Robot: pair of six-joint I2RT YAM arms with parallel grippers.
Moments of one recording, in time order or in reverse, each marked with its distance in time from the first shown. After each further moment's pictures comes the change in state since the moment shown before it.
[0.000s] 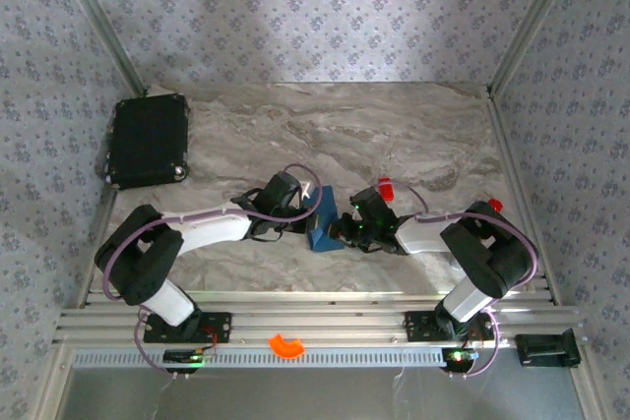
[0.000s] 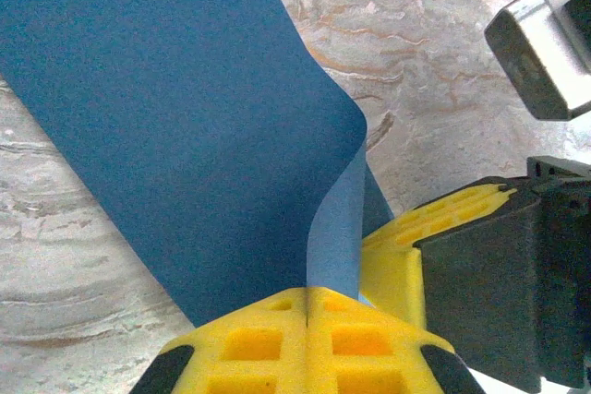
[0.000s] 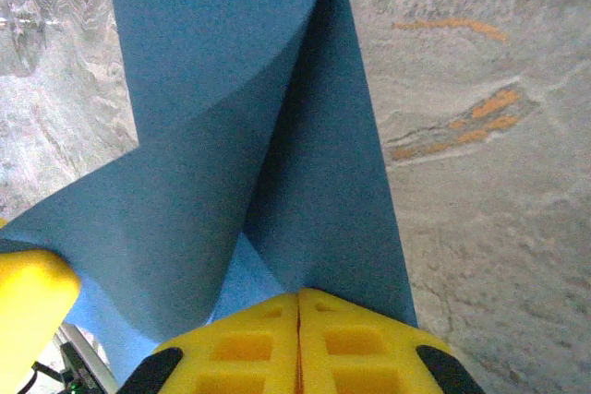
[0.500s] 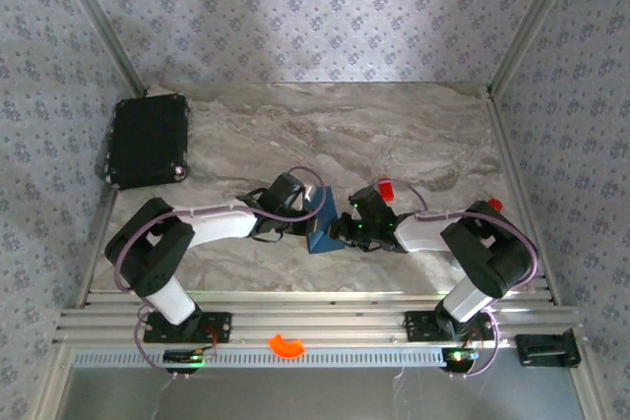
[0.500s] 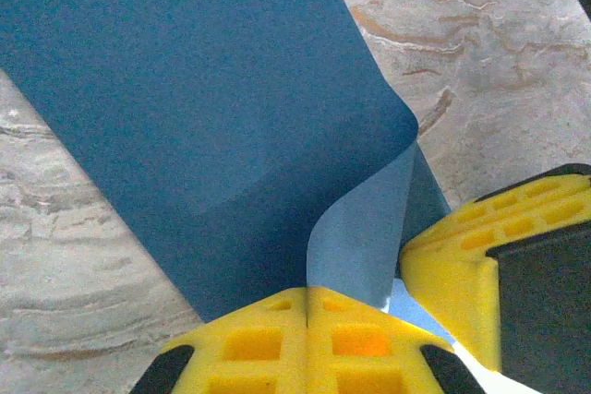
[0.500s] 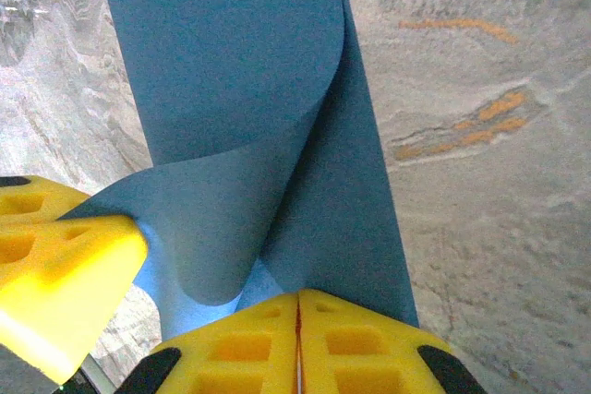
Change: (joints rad) left arm 0.003 0.069 0.031 -0.038 -0.016 0.035; right arm 0.000 0.000 0.024 -0.051 -0.003 -0.030
